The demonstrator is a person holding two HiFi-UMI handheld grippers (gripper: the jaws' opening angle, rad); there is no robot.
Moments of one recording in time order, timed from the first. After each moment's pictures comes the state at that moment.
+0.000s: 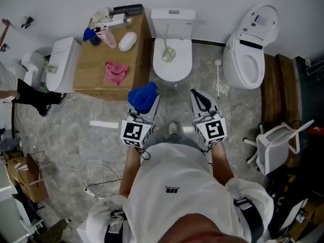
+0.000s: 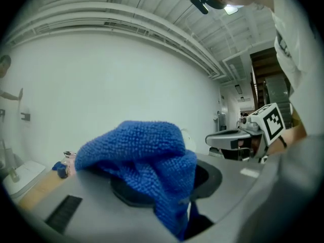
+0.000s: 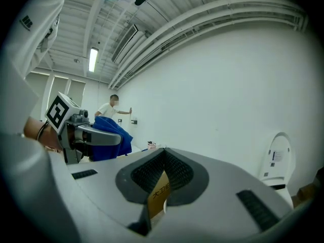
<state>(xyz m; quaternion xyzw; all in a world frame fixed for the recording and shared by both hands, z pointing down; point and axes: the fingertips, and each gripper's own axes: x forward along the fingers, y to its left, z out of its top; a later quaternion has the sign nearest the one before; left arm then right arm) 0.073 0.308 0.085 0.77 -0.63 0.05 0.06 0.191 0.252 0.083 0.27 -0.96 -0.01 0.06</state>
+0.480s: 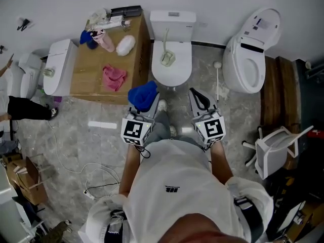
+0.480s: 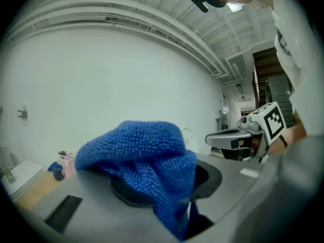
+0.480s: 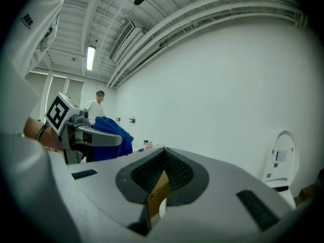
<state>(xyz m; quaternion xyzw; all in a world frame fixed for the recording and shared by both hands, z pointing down) 0.042 0.252 0.103 0.77 -0.63 0.05 0.07 0.157 0.198 0.101 0.27 -0.96 -0.01 0.07</state>
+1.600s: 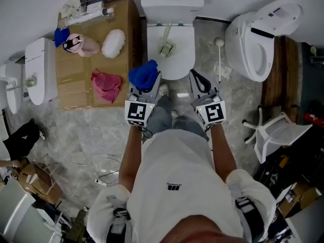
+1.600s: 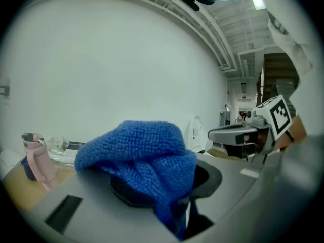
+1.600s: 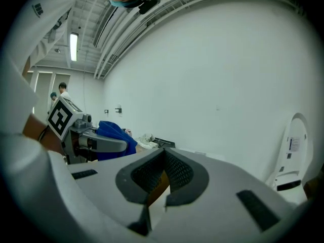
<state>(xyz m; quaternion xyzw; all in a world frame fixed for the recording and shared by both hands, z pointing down) -0.092 0.023 0.228 0.78 -0.60 0.07 0.13 0.022 -0.014 0.205 0.30 -0.95 0.02 0.11</state>
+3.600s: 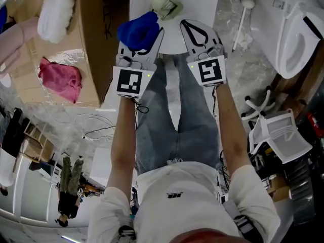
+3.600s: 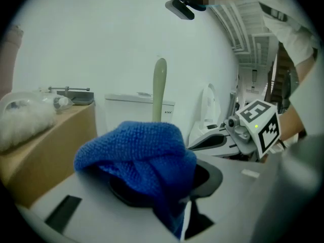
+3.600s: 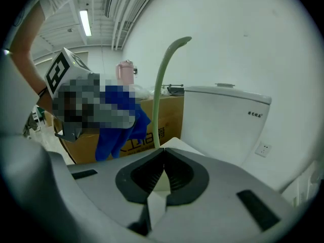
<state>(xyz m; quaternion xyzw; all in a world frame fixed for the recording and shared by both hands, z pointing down) -0.084 -0.107 0.545 0.76 -0.61 0.11 0.21 -0.028 -0.134 0.579 0.15 -0.95 0.03 0.28</state>
